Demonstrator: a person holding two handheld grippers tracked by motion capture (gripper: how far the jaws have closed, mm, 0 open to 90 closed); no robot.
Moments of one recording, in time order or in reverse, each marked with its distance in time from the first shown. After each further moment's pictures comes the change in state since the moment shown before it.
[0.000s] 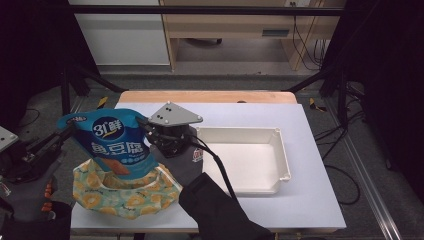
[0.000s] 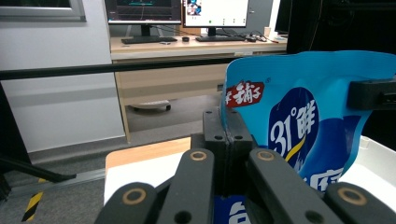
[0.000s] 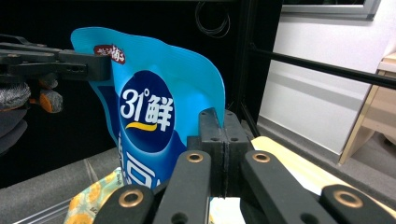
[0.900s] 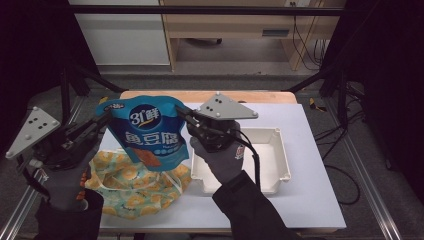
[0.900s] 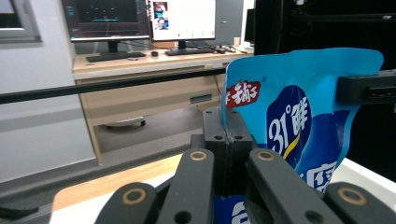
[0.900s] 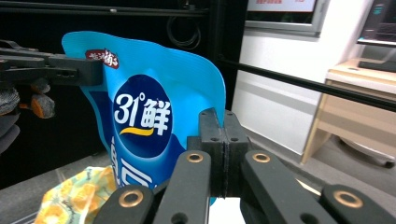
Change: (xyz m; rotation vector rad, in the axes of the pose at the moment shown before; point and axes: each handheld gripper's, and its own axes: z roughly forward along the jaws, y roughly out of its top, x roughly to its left) left arm -0.068 0.029 0.039 -0.034 -0.111 0.045; right arm -0.041 0.015 -0.076 -0.040 -0.106 -0.013
